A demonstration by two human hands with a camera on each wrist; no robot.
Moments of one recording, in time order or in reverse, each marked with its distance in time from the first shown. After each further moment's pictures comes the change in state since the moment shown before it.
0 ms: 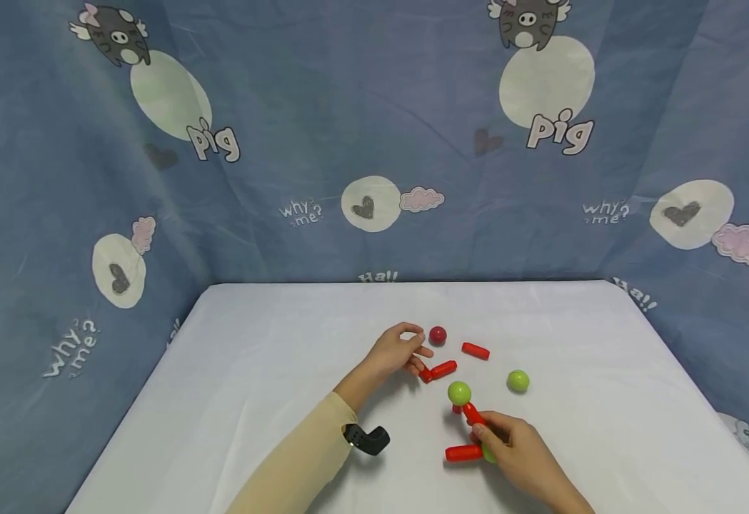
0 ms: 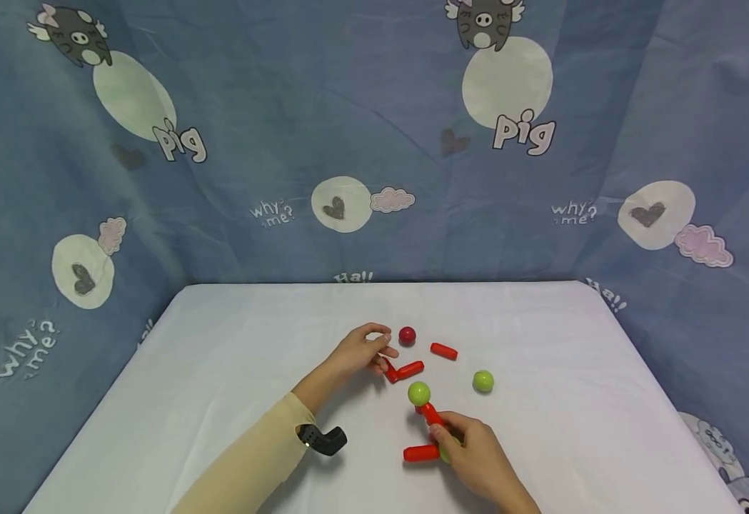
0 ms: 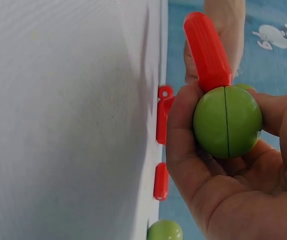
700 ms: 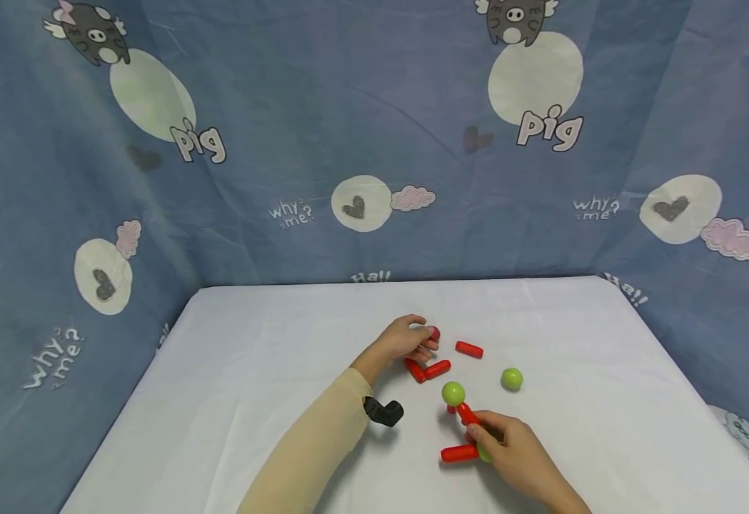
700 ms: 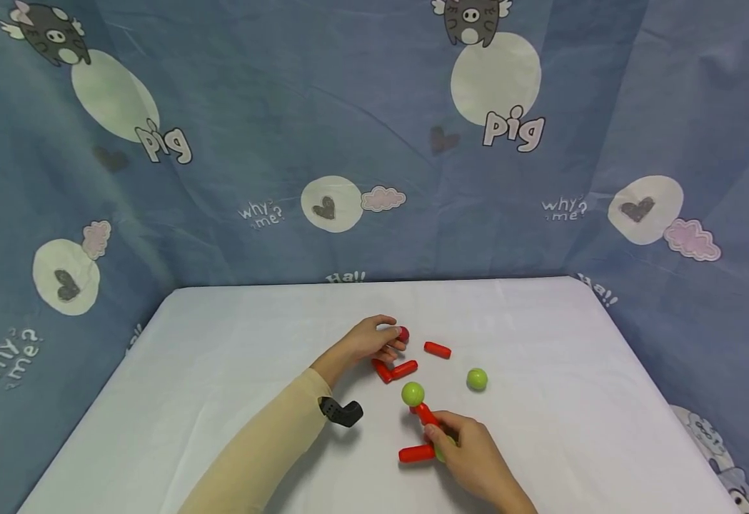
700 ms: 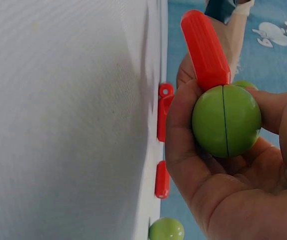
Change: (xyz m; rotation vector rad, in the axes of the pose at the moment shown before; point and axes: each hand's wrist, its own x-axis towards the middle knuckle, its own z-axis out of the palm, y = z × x) left_hand 0.044 0.011 0.013 0.052 -0.062 -0.127; right_hand 0.000 0.003 -0.002 0.003 -0.017 -0.031
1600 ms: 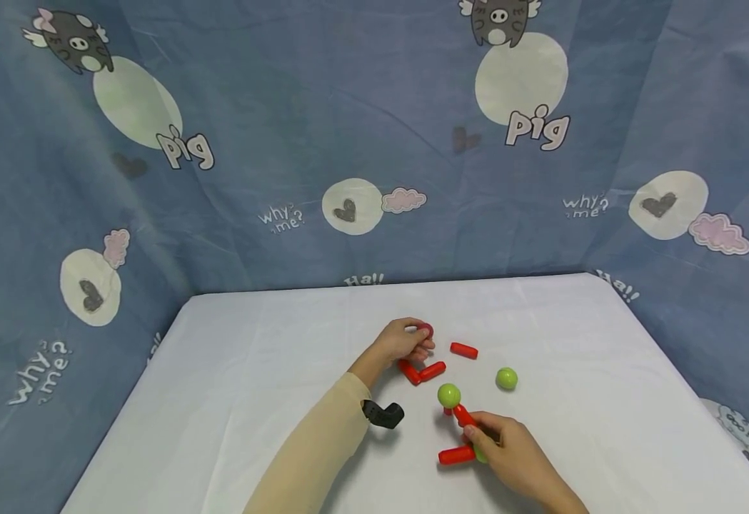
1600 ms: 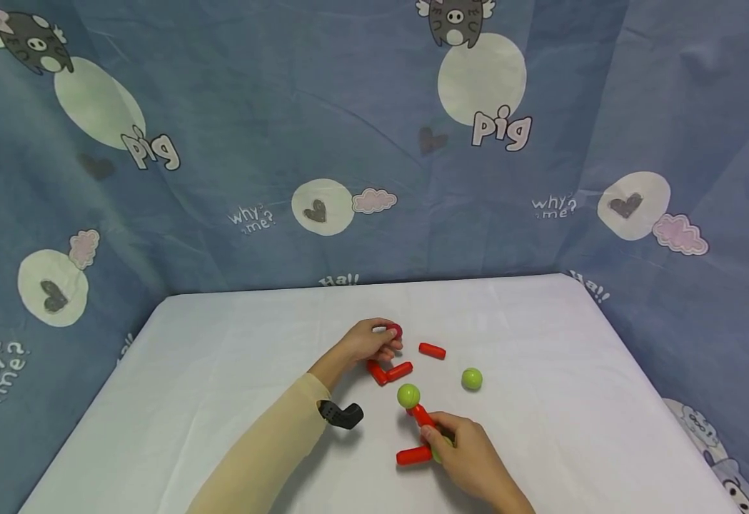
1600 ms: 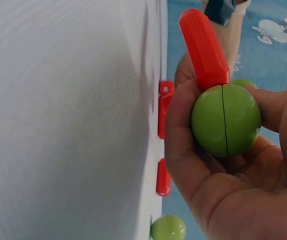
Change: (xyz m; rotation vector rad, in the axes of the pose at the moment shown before) left_hand 0.004 0.000 0.005 0.013 0.036 0.004; right_hand 0.000 0.000 -0.002 0.011 0.000 -0.008
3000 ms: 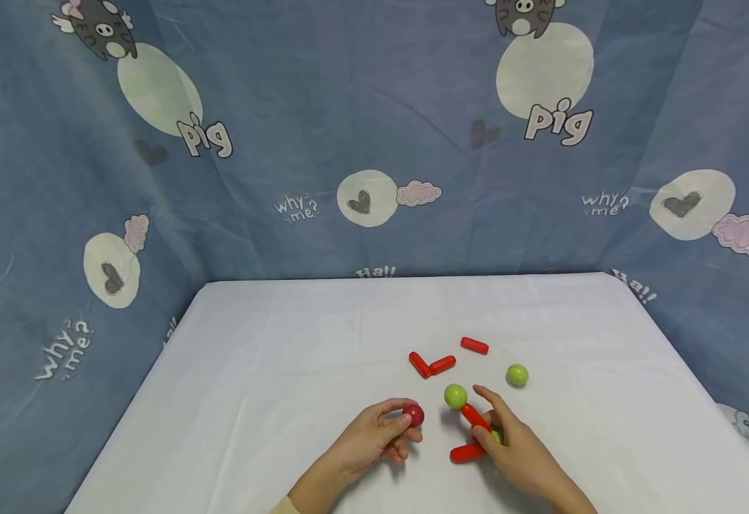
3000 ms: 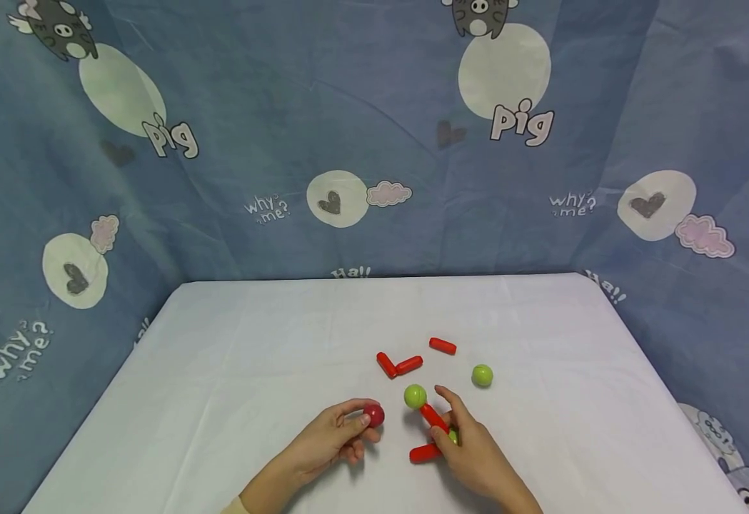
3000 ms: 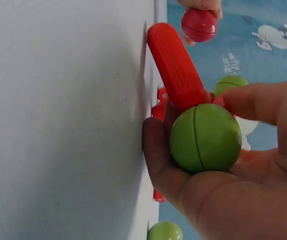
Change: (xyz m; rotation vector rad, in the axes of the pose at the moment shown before) left_hand -0.156 -0.096 -0.007 -0.352 -0.234 0.058; right_hand -0.003 -0.004 0.009 -0.042 0.028 0.049
